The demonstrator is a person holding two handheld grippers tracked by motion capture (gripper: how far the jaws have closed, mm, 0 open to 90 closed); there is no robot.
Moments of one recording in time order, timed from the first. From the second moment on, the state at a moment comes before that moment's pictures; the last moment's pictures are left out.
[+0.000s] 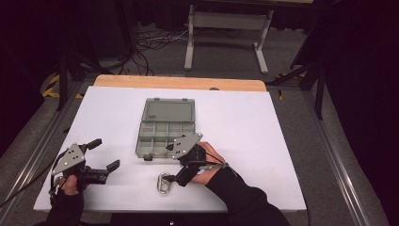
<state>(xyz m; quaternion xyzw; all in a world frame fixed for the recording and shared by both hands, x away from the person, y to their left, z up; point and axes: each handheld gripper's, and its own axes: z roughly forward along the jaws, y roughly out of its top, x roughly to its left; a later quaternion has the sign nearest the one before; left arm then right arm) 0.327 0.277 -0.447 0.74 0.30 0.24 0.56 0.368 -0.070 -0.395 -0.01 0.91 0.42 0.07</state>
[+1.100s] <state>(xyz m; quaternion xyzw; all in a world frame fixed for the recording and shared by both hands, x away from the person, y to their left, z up) 0.327 0.277 -0.446 0.74 0.30 0.23 0.56 0.365 -0.049 -0.409 -0.03 0.94 0.33 0.02</state>
